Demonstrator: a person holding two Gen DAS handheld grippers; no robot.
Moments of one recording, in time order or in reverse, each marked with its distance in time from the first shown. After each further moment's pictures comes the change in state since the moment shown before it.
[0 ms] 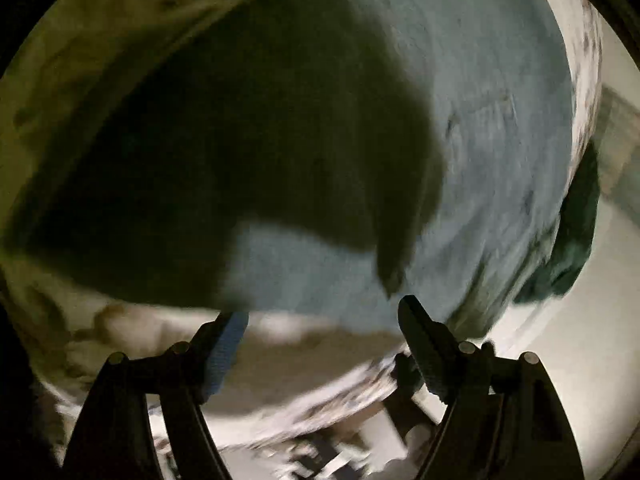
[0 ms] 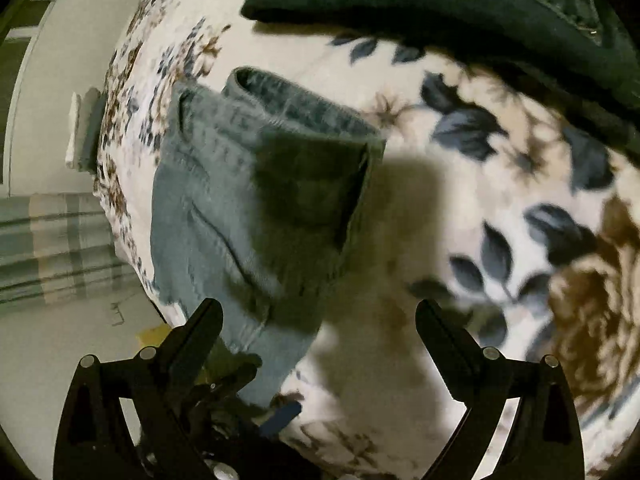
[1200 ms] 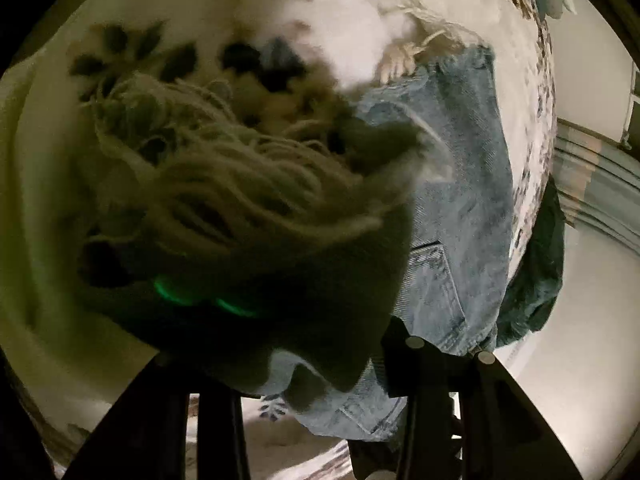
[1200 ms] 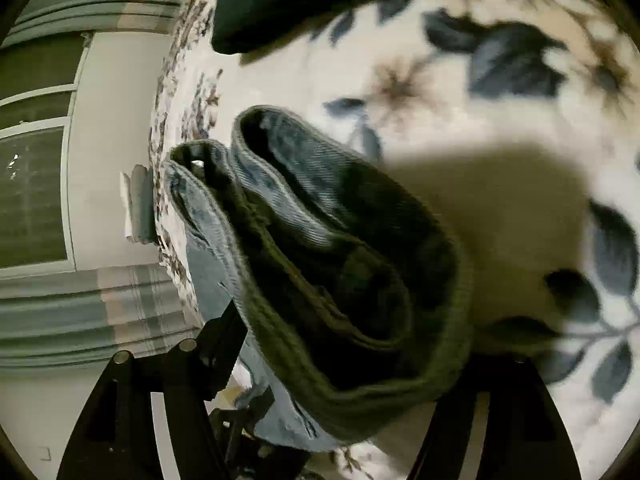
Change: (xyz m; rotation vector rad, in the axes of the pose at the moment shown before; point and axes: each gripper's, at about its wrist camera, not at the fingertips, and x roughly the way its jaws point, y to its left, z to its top) left arm -0.016 -0.076 0.058 0.109 -0.235 -0.101; right arm 0.051 -0.015 -0.004 0.185 -0.174 0.316
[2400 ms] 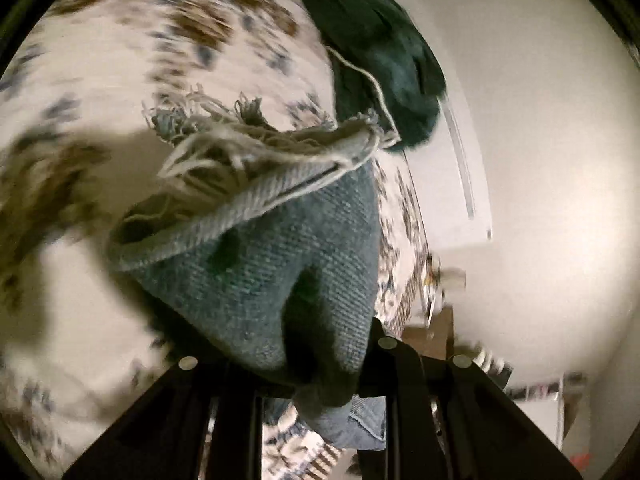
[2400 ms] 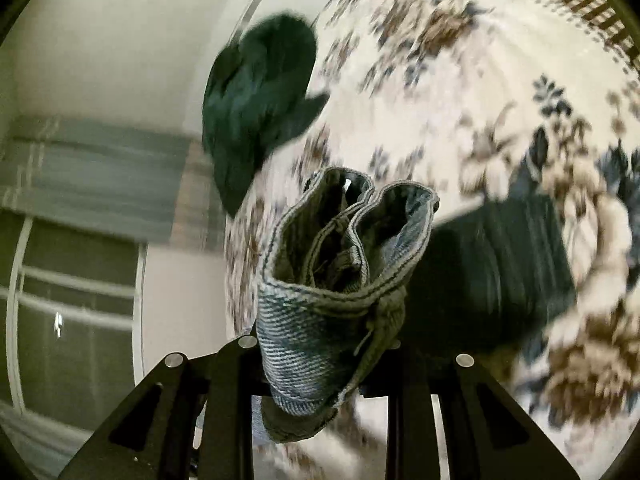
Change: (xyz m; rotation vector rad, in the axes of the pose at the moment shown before) left arm 0.091 -0.384 -0.180 0.959 0.366 -0.133; right arm -0.303 0.073 0.097 0.280 -0.725 0.148
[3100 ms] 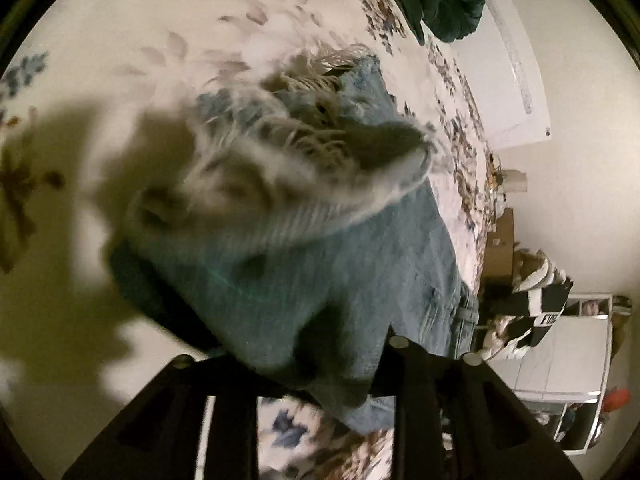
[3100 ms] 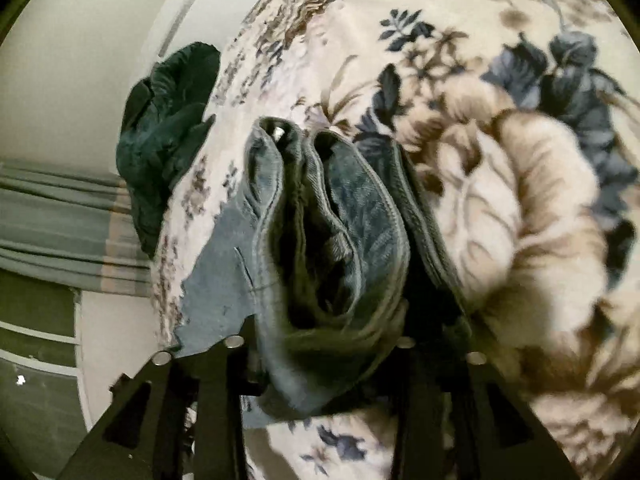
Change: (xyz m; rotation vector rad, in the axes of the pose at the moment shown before) left arm 0.118 0.128 -0.014 0.145 0.336 0.183; right arm 0.070 -0.158 -0.032 0.096 -0.090 -0.215
